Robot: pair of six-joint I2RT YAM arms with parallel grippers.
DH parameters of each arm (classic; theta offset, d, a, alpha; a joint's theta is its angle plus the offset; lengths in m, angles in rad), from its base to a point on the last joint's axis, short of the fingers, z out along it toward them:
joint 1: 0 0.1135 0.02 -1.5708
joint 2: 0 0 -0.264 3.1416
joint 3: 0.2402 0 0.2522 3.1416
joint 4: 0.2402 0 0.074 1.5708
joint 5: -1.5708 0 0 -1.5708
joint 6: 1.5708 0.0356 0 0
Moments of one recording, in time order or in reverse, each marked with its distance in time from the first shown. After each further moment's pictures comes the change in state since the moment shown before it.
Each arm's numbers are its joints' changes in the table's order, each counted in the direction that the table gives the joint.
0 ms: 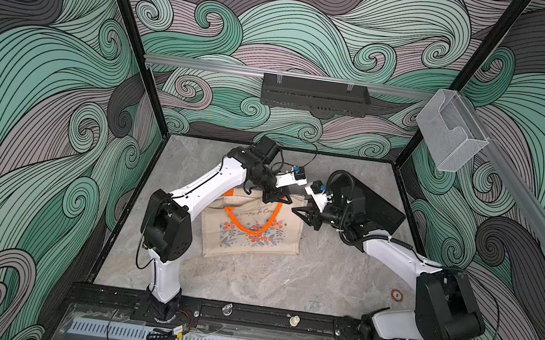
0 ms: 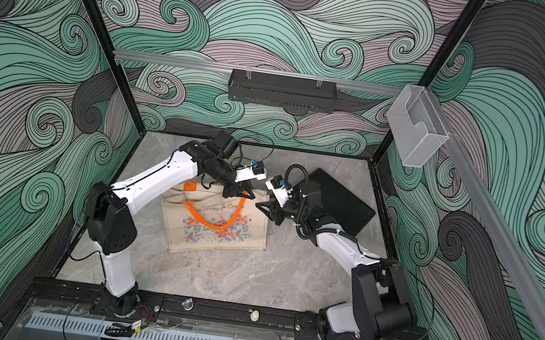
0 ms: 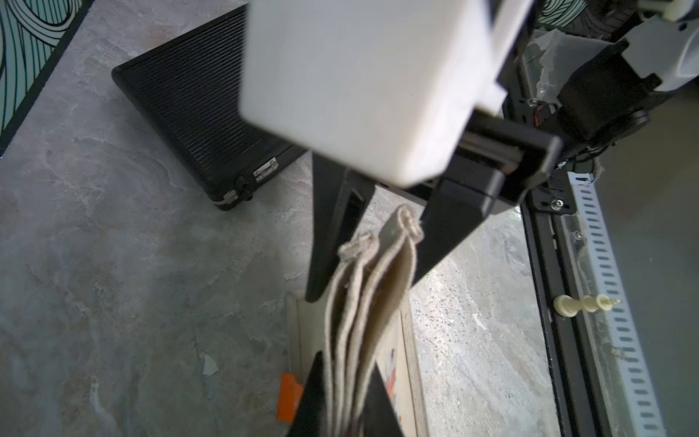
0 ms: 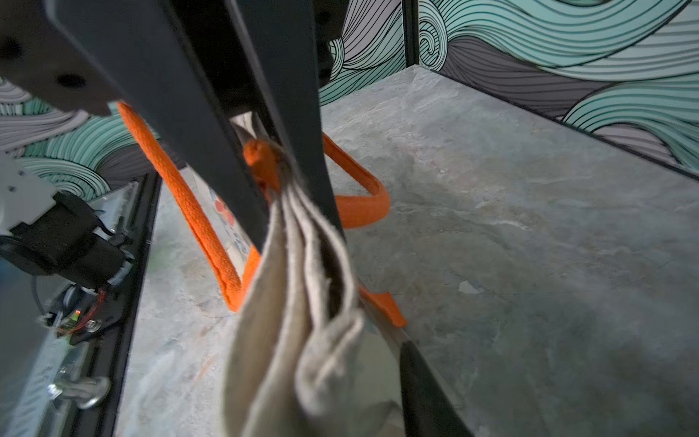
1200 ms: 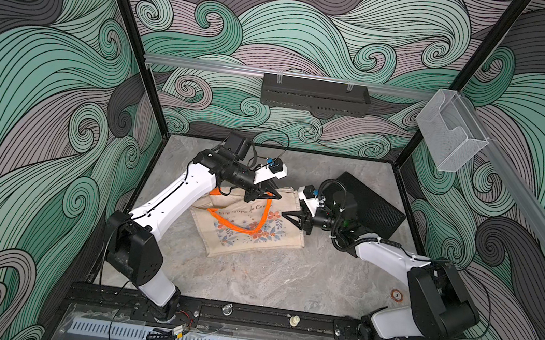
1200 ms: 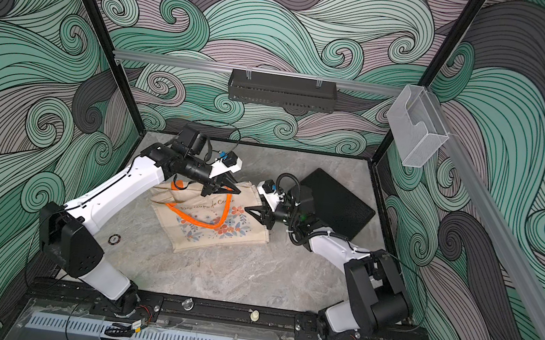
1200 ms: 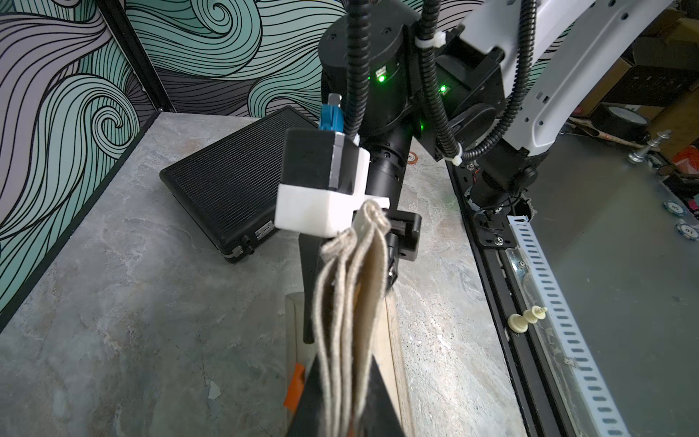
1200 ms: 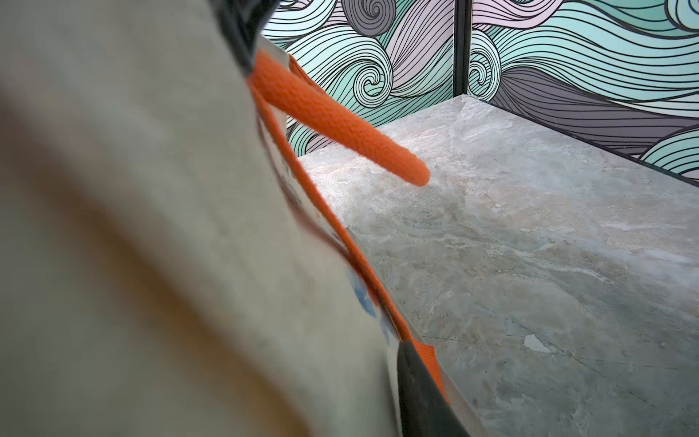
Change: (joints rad) left arm 0.130 -0.268 -0.222 -0.121 -0.246 0.027; right arm 0.080 0.045 -0.060 -0.230 0.063 0.082
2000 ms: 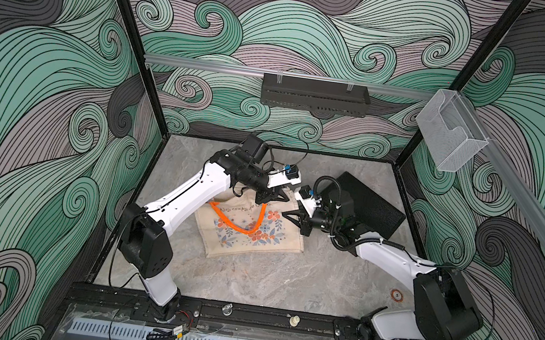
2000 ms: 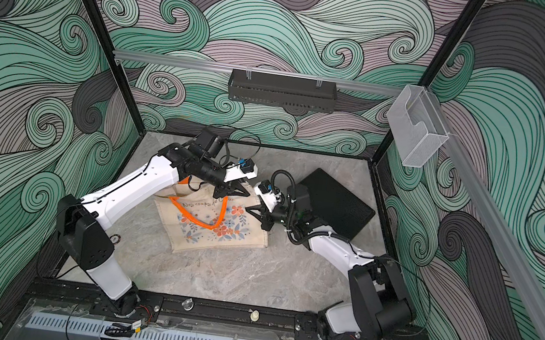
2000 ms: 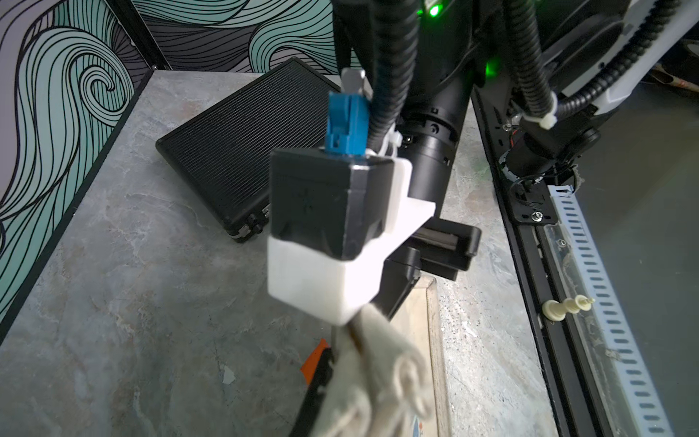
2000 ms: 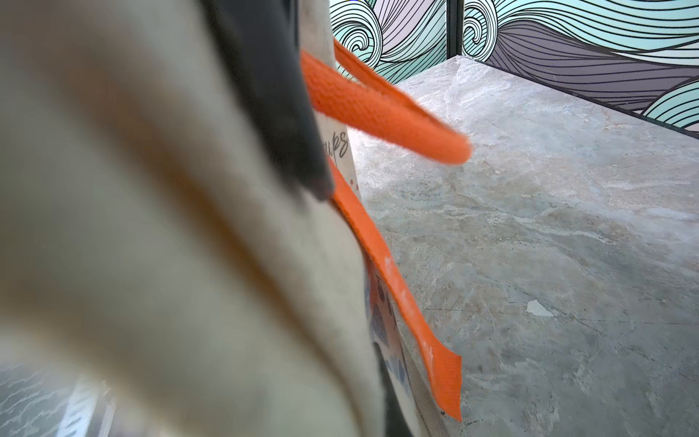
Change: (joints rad) left arm -0.114 0.090 0.093 0.032 0.200 -0.018; right arm 0.043 -0.026 0.055 0.198 -0.086 -0.021
